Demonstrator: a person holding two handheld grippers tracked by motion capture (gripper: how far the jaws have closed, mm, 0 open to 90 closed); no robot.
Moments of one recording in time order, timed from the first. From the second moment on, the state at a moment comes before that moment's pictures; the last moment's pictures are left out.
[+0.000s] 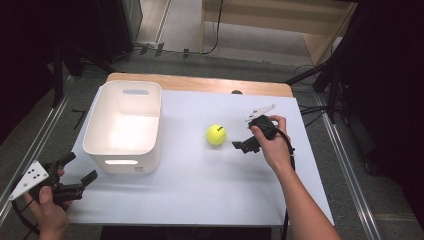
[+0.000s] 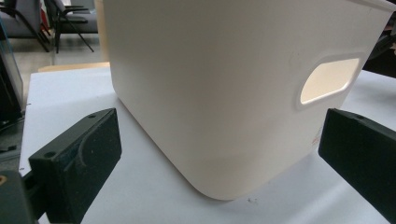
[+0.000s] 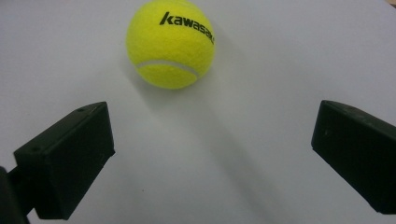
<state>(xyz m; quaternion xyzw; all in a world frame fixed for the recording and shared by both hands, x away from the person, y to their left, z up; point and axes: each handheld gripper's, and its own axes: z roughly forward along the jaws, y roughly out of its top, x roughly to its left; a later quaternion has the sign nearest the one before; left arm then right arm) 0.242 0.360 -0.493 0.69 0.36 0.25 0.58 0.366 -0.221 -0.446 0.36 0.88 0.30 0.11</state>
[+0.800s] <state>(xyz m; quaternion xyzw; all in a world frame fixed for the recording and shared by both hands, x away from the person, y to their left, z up) 0.242 0.360 -0.493 0.69 0.36 0.25 0.58 0.388 -0.193 -0.448 0.34 0.90 0.27 0.08</state>
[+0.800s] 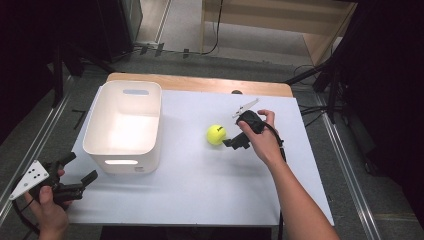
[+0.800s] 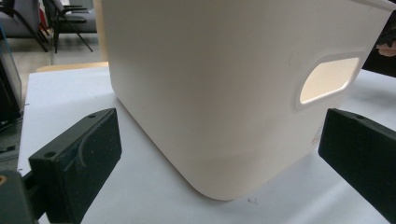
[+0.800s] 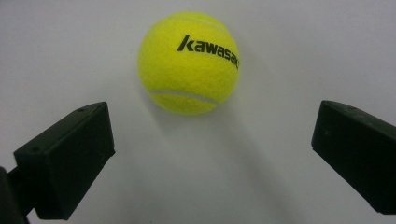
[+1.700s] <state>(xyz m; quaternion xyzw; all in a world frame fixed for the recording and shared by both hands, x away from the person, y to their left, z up) 0.242 0.361 -0.493 0.69 0.36 0.24 0.58 0.402 -0.166 -0.442 0.32 0.91 0.26 0.06</state>
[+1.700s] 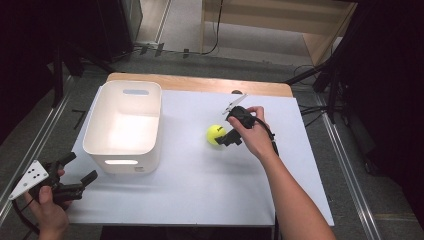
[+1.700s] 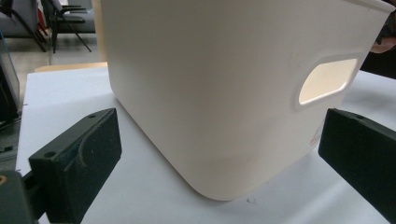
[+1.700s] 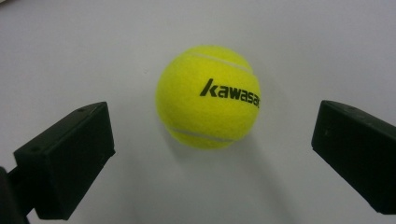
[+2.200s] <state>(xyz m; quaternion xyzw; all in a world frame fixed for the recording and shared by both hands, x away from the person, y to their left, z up) 0.243 0.361 -0.493 0.69 0.36 0.24 0.58 0.415 -0.144 -0.454 0.31 0.92 0.23 0.05</state>
